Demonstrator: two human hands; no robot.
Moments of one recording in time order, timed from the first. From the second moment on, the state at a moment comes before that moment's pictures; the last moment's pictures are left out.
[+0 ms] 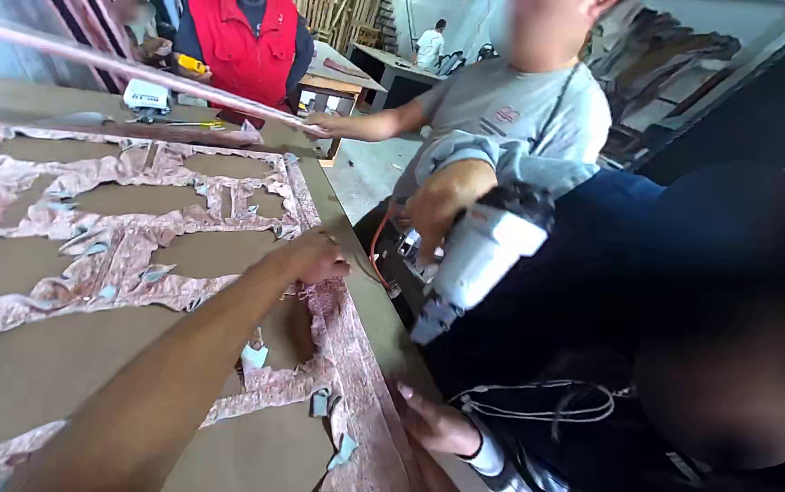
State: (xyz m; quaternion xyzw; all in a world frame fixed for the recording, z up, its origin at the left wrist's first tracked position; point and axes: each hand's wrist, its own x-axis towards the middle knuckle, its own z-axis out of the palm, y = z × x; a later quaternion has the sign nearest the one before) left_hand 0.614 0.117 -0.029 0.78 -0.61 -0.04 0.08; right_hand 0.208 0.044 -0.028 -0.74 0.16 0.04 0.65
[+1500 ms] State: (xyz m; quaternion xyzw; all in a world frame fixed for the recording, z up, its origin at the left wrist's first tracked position) left_hand 0.579 0.139 0.008 0.83 -0.51 -0.09 0.19; right_hand 0.307 0.028 -0.039 -0.70 0.12 0.10 0.70
